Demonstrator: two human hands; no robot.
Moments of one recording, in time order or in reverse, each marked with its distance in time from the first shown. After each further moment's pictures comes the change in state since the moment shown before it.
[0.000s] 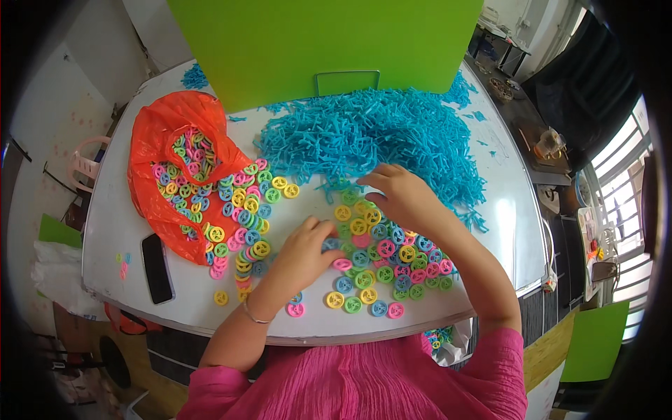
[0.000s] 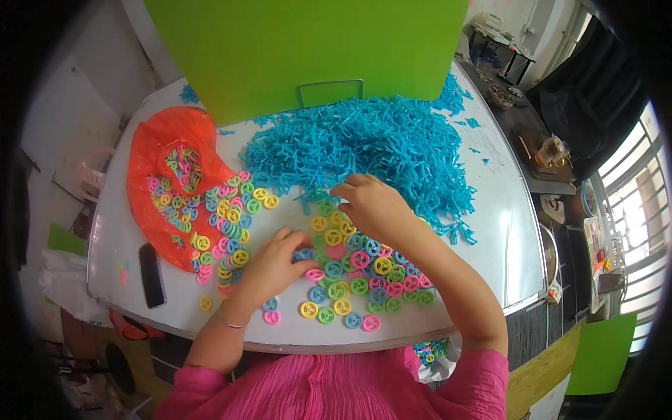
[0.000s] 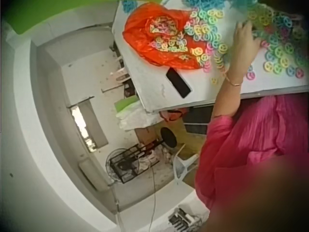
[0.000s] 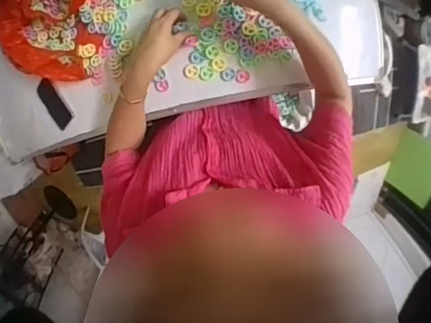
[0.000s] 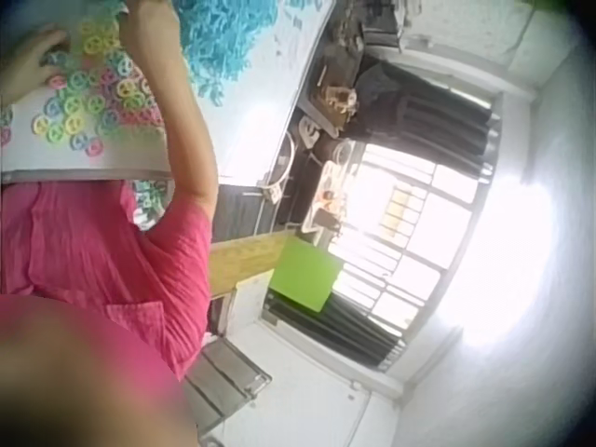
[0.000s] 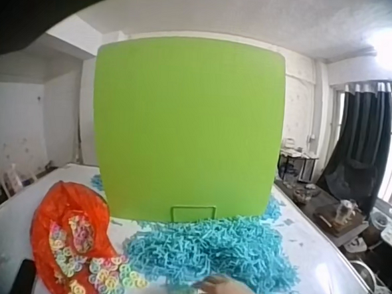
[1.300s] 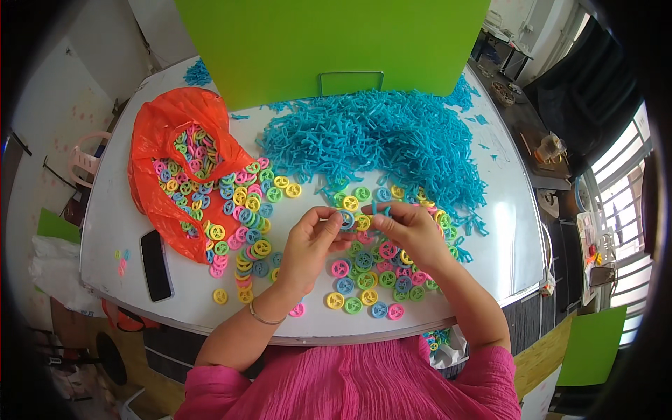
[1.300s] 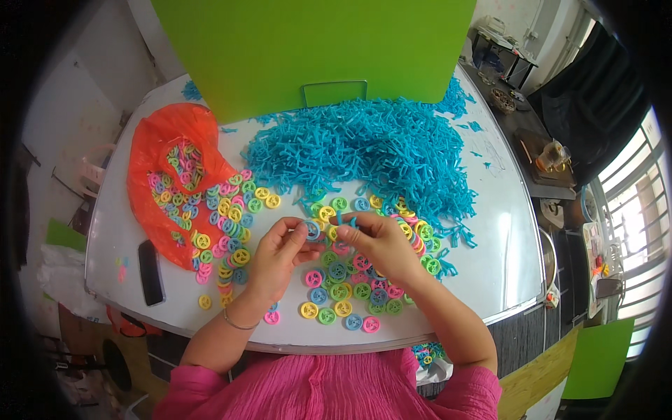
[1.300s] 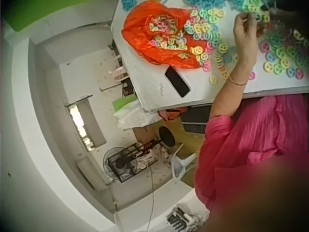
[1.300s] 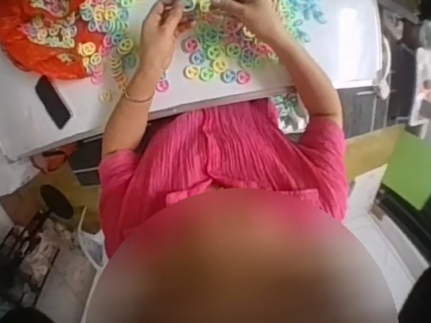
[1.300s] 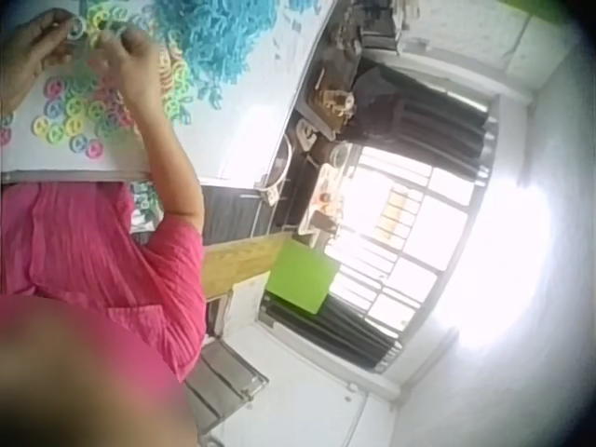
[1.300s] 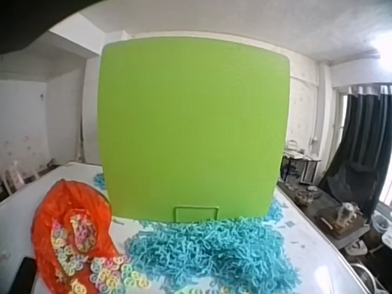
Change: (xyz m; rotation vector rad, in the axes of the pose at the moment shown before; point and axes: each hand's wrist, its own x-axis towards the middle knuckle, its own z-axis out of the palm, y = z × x) left_hand 0.006 0.016 0.010 -1.346 0.143 -0.226; right_hand -0.039 -0.037 0.001 1.080 -0.110 0.631
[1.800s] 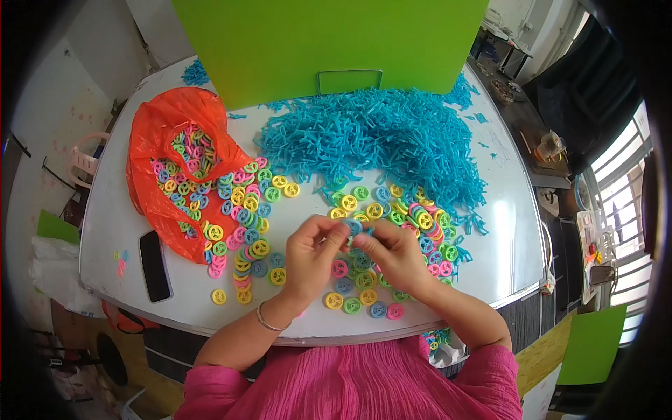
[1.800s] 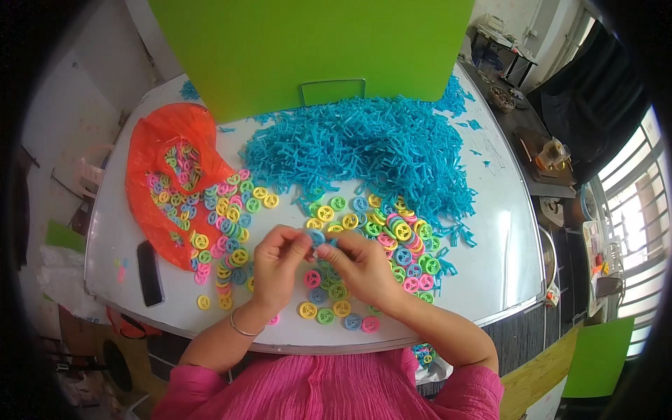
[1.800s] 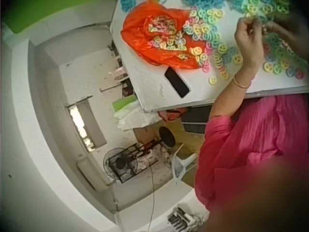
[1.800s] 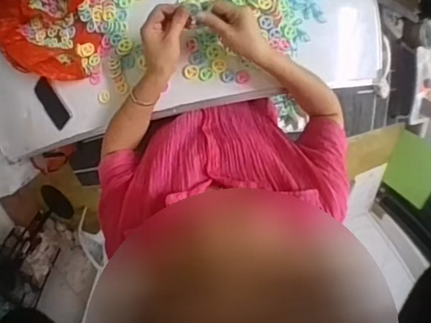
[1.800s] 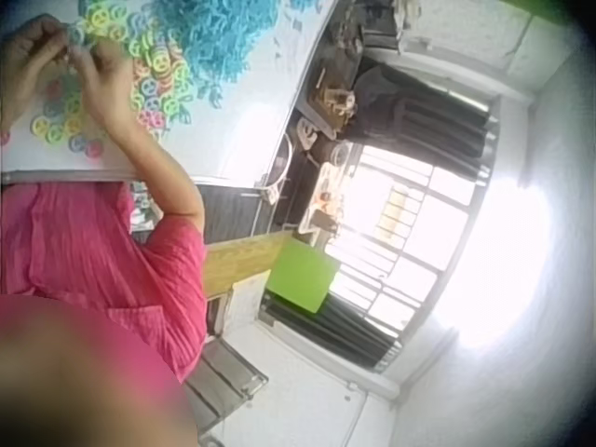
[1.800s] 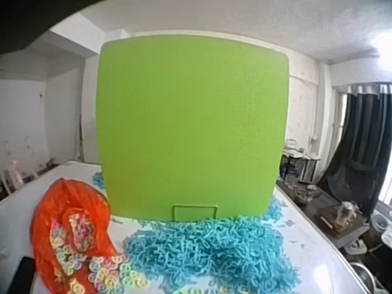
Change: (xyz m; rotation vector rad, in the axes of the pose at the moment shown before) left_hand -0.008 -0.013 0.009 0.092 0.038 0.316; right_hand -0.016 0.014 0.036 -0.087 0.127 -0.229
